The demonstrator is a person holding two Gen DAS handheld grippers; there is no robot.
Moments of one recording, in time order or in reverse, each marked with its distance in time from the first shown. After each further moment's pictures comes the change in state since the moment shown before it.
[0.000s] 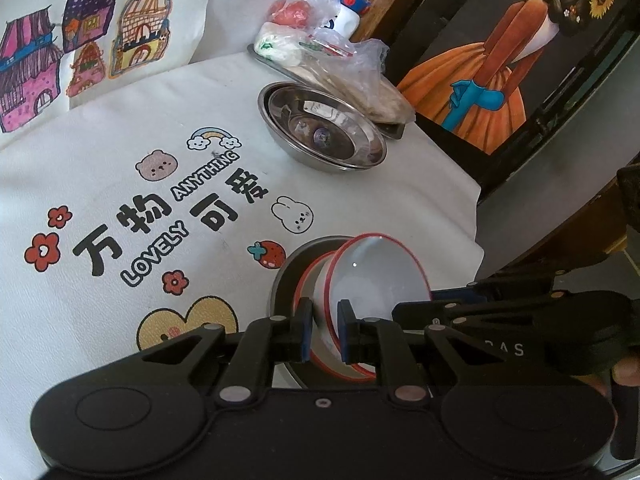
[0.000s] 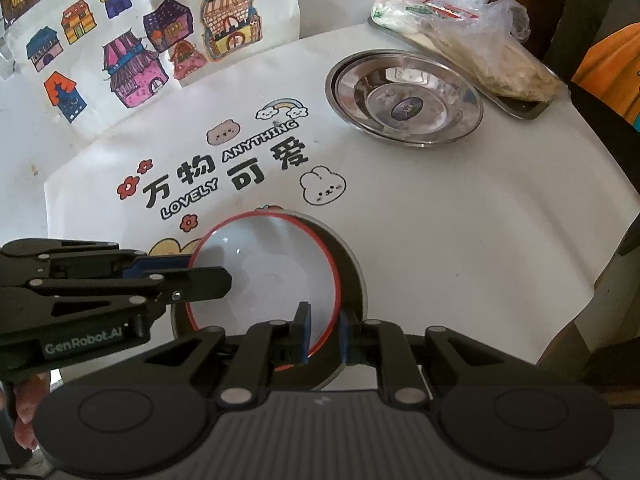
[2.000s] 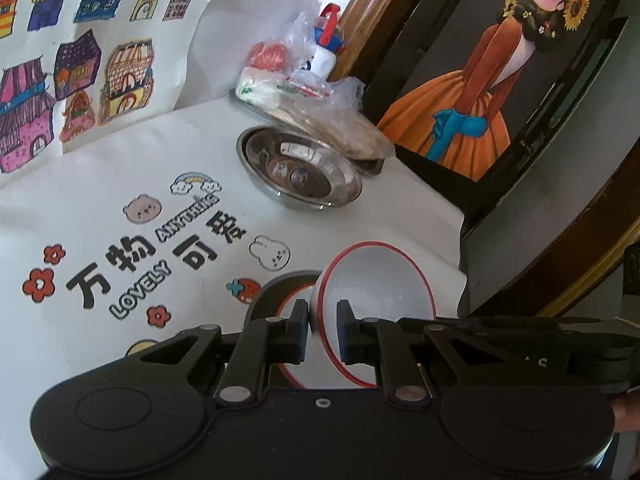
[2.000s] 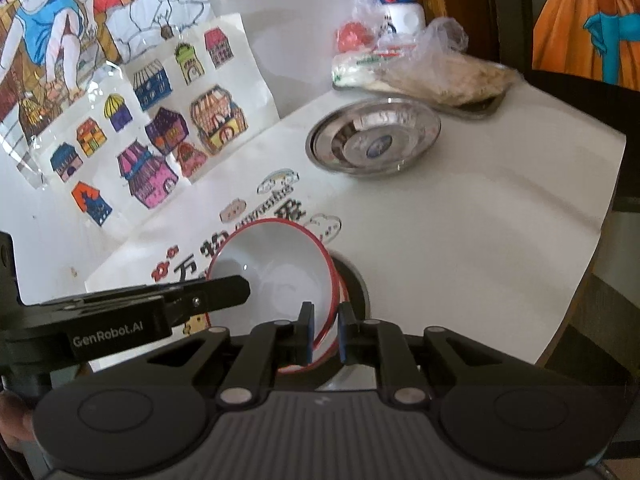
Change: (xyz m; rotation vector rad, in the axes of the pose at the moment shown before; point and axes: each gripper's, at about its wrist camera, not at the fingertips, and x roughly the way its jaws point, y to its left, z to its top) left arm -0.011 -0.022 -0.005 0.056 -0.122 0.000; right arm -0.022 -0.028 -0.051 0.250 -0.265 0.143
